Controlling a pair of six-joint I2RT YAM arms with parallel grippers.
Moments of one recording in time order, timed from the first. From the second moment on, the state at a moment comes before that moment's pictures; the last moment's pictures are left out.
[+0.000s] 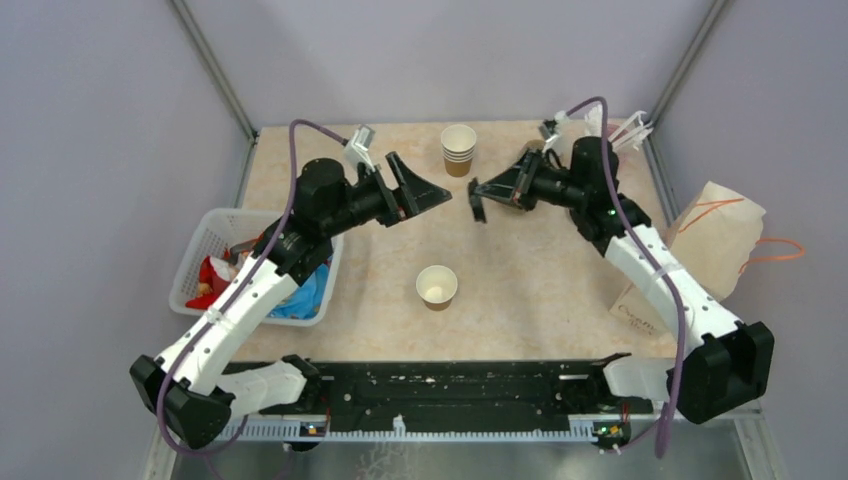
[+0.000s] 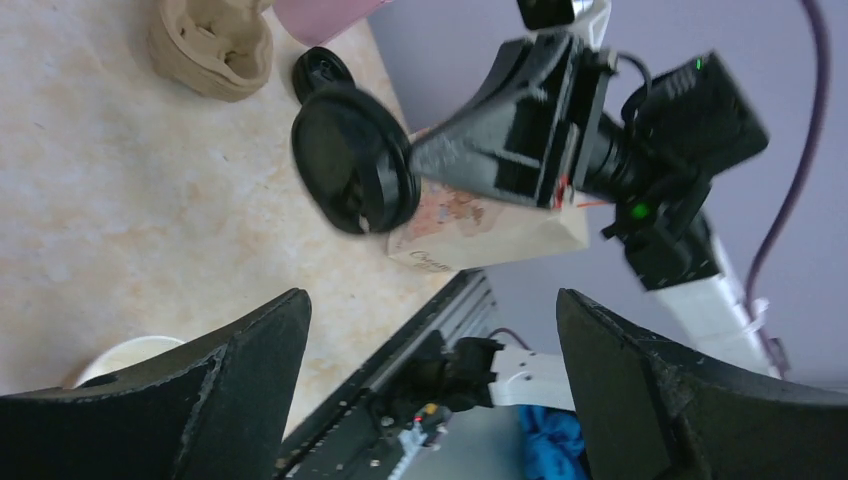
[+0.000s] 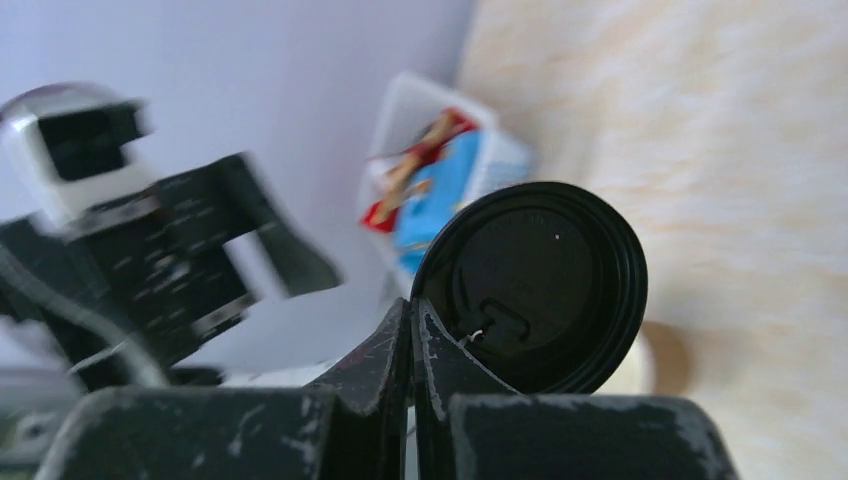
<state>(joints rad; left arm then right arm) -0.60 1.14 1.22 -0.27 0.34 -0.85 0.29 1.26 1.16 -0.23 -0.61 0.83</state>
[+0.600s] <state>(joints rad) -0.49 0.98 0.96 0.02 0.46 -1.32 0.52 1.23 1.03 0.42 -0.64 1.52</state>
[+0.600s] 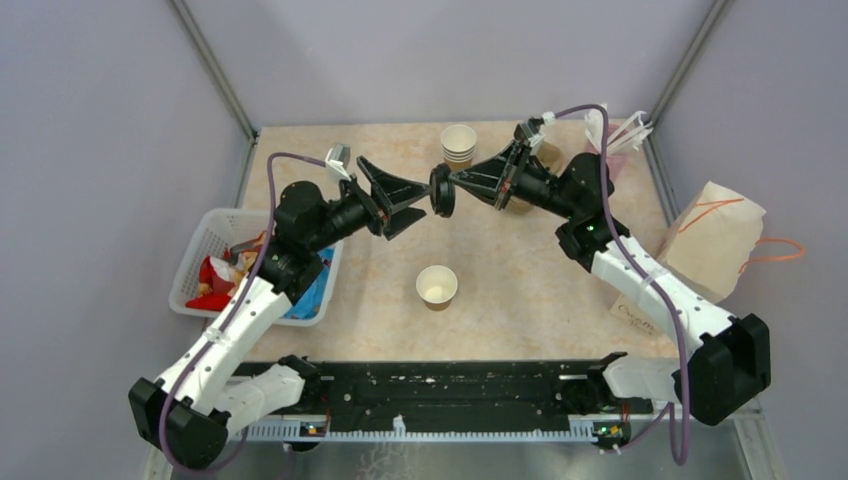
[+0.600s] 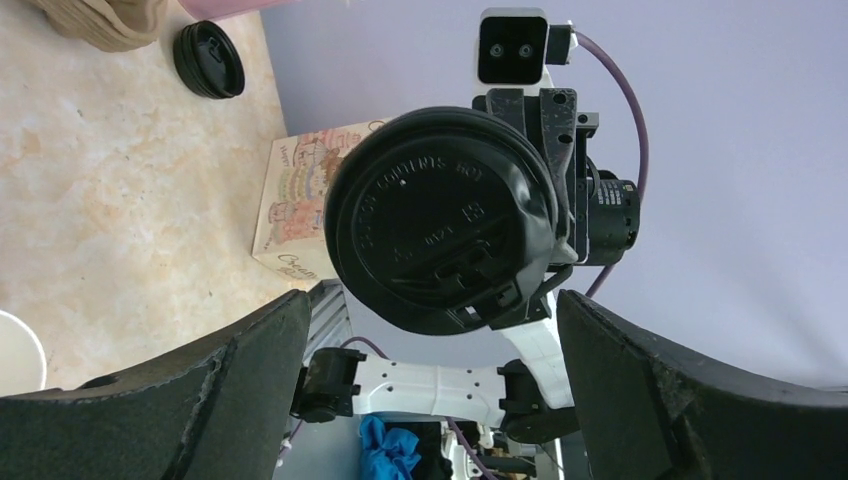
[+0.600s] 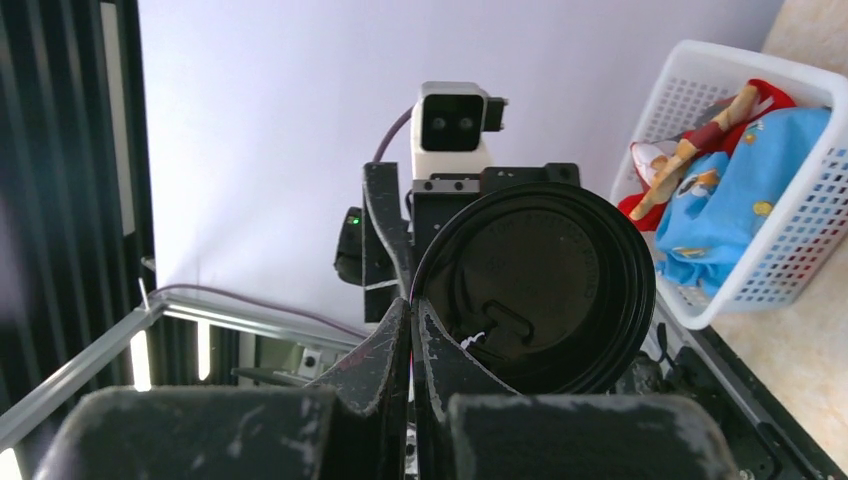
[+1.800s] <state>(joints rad) -0.50 1.05 0.96 0.13 0.49 -1.36 0.54 1.24 0.99 0.50 -0.66 1.59</state>
